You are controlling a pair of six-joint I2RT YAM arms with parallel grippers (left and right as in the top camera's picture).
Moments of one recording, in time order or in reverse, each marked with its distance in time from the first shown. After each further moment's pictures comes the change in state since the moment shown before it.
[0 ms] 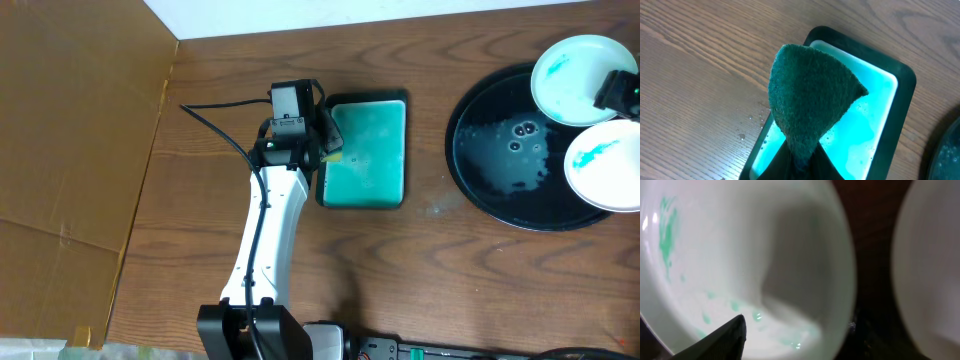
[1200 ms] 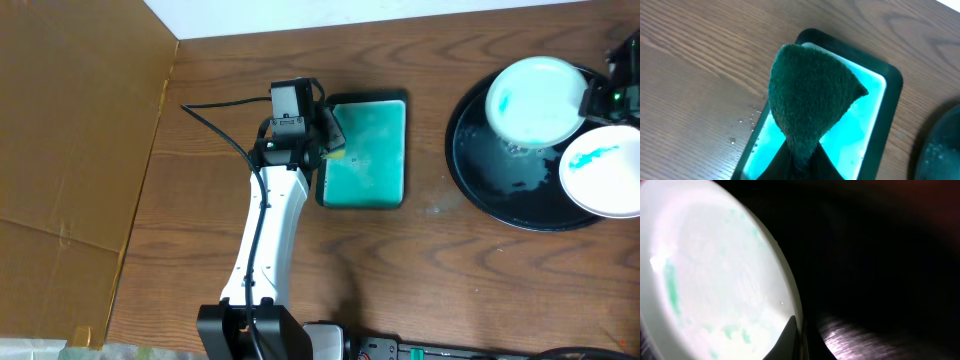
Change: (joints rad) left arm 0.000 0.000 0.000 0.023 0.045 0.000; right arm 0.036 0.029 0.000 0.000 -0.221 -0.117
